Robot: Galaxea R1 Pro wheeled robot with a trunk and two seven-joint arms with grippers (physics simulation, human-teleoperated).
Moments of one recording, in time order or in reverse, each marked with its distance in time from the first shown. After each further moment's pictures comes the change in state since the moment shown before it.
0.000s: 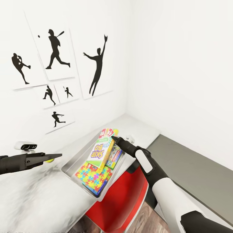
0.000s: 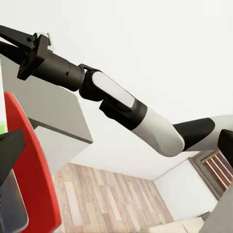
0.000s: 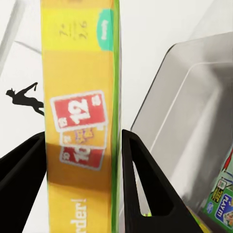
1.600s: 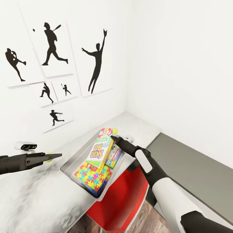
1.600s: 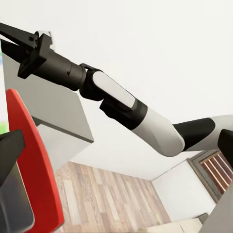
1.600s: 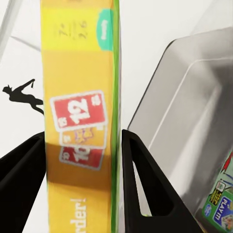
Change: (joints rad) left arm 0.000 0.000 0.000 0.000 -0.001 0.000 0.000; right arm 0.000 0.000 0.003 -0.006 0.016 0.001 0.029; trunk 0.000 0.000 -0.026
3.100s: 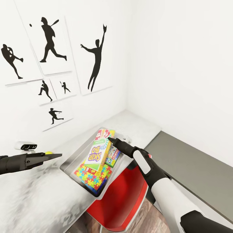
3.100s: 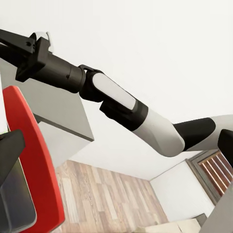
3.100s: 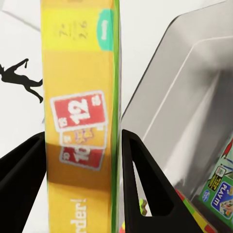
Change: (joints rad) left arm 0.001 0.000 0.000 0.000 0.000 -0.001 0.000; right arm 0.000 0.000 0.059 0.000 0.001 0.002 0.002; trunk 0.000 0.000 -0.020
